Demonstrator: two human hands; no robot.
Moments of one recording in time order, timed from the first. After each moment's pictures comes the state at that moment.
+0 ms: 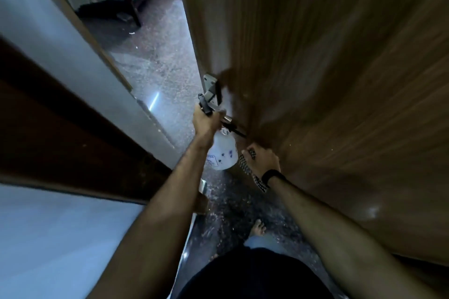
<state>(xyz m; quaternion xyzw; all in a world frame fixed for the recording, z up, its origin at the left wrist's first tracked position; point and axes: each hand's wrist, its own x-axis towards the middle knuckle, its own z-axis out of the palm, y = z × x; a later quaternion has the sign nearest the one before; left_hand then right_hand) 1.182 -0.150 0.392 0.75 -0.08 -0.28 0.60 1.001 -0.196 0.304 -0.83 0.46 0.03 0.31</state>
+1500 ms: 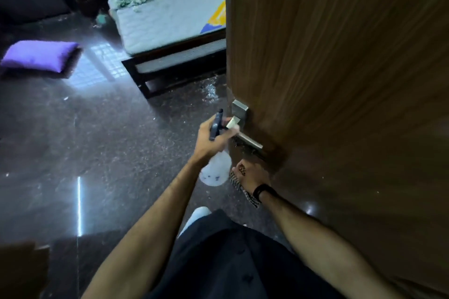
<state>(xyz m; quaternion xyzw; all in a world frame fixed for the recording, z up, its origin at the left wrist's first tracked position) 1.232 -0.625 0.398 0.57 -0.48 -0.50 0.44 1.080 -0.575 0.298 -0.64 0.68 0.01 0.35</state>
